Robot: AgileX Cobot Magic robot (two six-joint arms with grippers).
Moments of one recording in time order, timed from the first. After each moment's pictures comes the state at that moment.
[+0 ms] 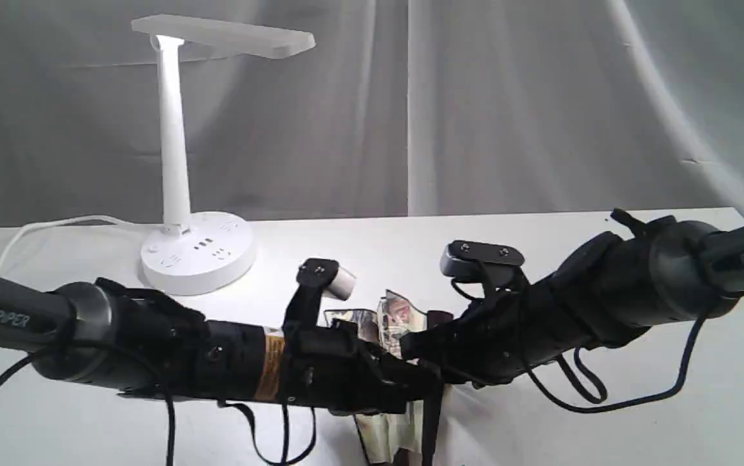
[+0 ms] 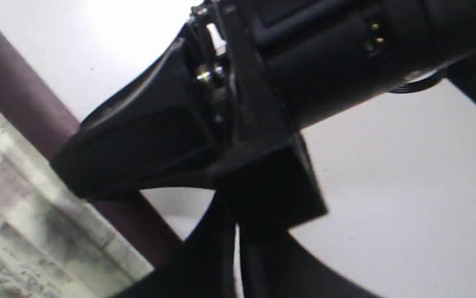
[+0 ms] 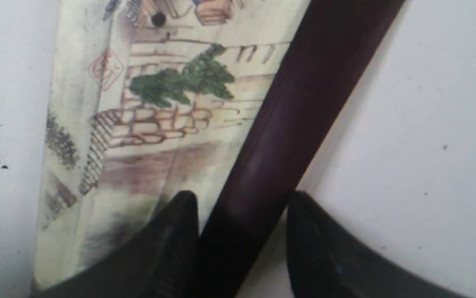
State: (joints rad) left arm -0.45 2.20 -1.17 1.28 -0.81 -1.32; right arm 0.33 2.14 -1.24 1.04 0.37 -0.82
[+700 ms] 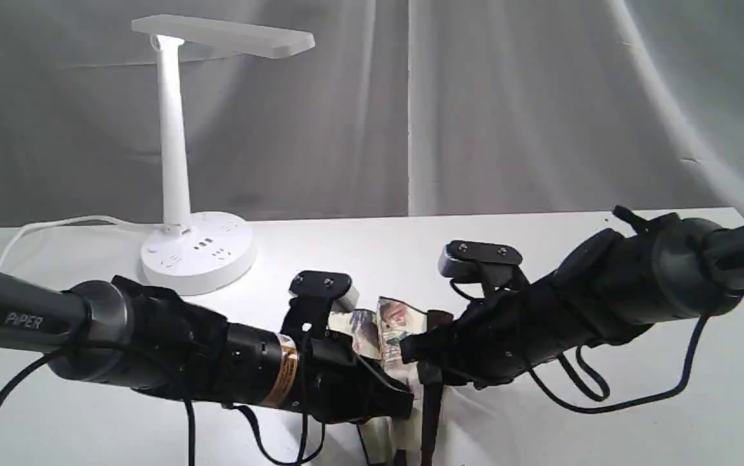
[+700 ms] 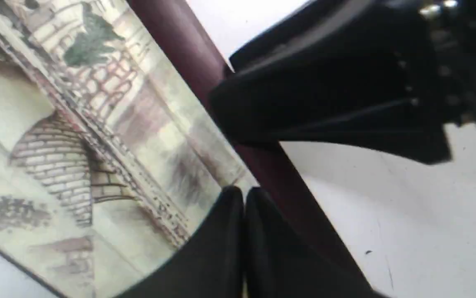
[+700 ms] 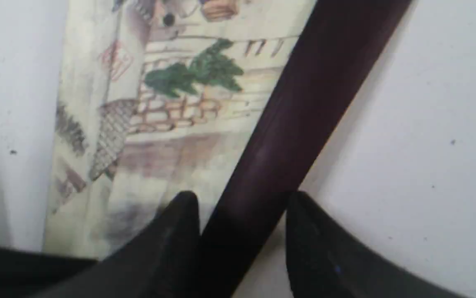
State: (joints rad) left arm -0.48 2.21 -1.19 1.40 -0.50 -1.52; right arm 0.33 2.11 -1.24 1.00 0.40 -0.82
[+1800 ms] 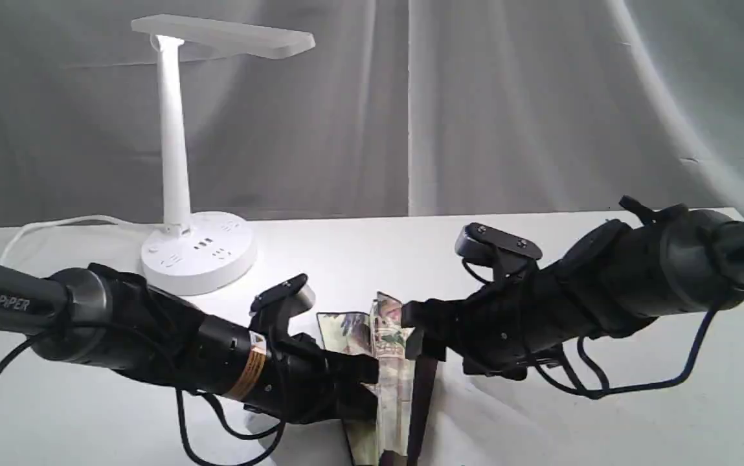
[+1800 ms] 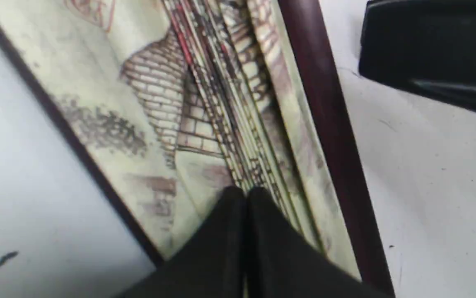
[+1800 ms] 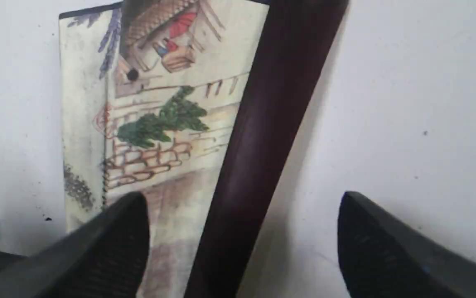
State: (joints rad) left arm -0.38 2.25 -1.24 1.69 -0.59 -2.06; right arm 0.33 2.10 -1.24 1.06 0.35 -0.62
